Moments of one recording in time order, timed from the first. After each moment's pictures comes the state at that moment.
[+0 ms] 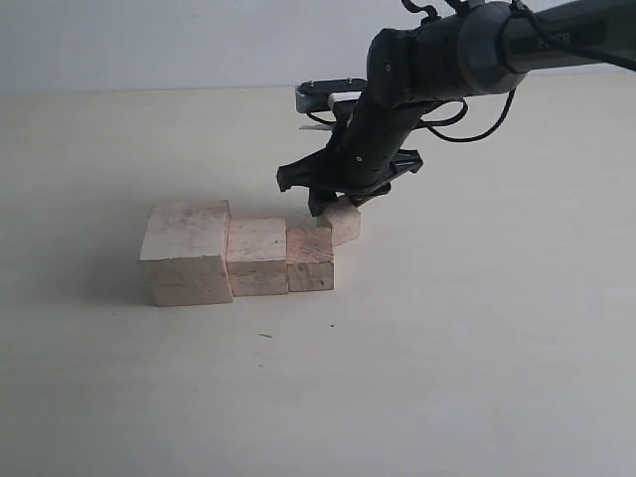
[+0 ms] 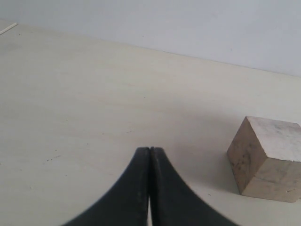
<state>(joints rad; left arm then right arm) 0.03 0.00 0.00 -0.11 0.37 -0.05 0.65 2.20 -1.54 0.21 0.66 0.05</state>
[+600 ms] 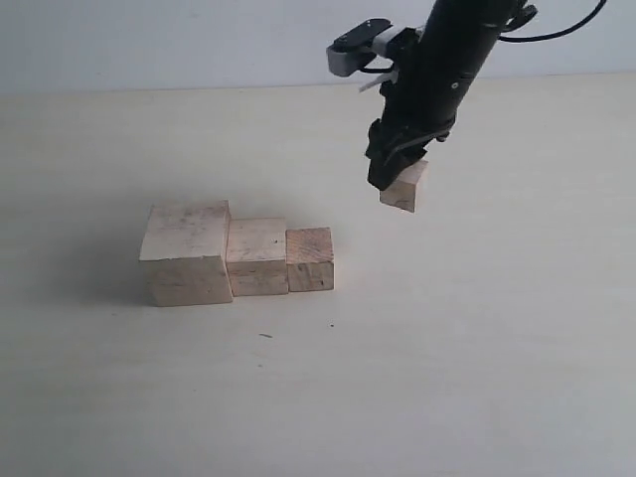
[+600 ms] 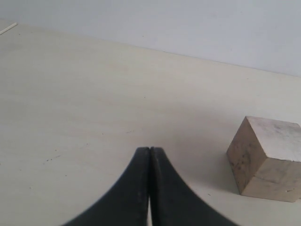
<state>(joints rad) 0.03 0.00 0.00 -0.11 0.37 -0.05 0.49 2.06 -1.64 0.31 1.12 -0.73</state>
